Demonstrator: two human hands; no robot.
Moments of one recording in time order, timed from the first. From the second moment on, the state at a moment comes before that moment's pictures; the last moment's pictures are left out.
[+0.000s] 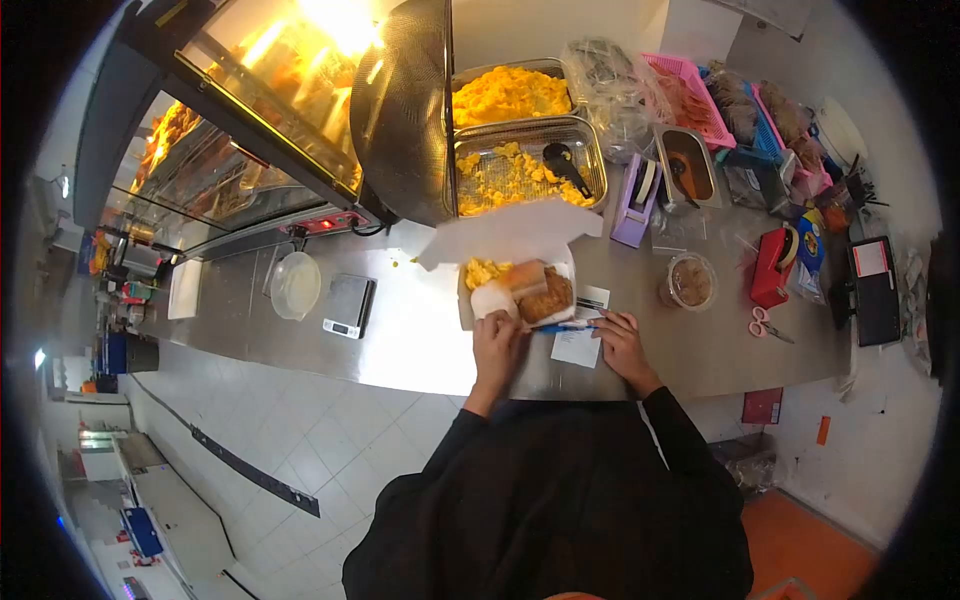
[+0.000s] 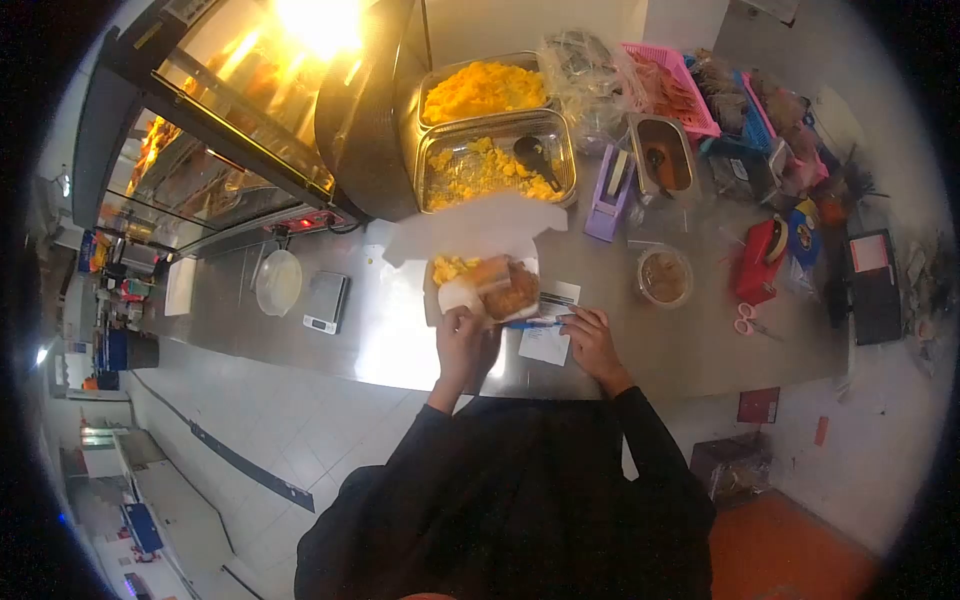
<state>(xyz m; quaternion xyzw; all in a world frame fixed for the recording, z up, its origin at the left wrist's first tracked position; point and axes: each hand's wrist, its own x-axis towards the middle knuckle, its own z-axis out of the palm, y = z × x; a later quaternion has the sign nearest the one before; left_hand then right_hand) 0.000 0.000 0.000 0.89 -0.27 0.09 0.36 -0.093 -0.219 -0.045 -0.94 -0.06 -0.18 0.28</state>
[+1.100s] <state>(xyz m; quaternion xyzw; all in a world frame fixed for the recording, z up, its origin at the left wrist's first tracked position) 0.077 0.066 -0.044 0.77 -0.31 0.00 0.56 -0.009 -0.157 -0.047 -0.78 0.00 -0.24 0.58</state>
